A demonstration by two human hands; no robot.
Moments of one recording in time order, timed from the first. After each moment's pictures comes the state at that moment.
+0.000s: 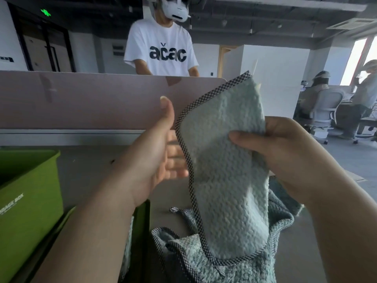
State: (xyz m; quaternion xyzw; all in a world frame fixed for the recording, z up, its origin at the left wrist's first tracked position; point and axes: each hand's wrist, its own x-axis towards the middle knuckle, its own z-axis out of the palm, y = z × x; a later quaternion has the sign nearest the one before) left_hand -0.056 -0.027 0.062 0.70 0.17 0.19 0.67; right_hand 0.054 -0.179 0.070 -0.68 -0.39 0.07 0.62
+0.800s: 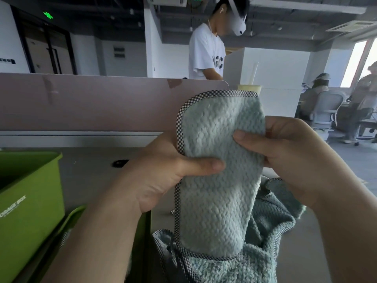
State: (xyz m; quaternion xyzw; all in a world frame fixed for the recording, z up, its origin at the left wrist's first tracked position) left_hand -0.063 -0.039 0.059 0.74 0.05 0.22 0.64; right_hand 0.053 -0.184 0.073 -0.66 -0.39 0.08 0.63
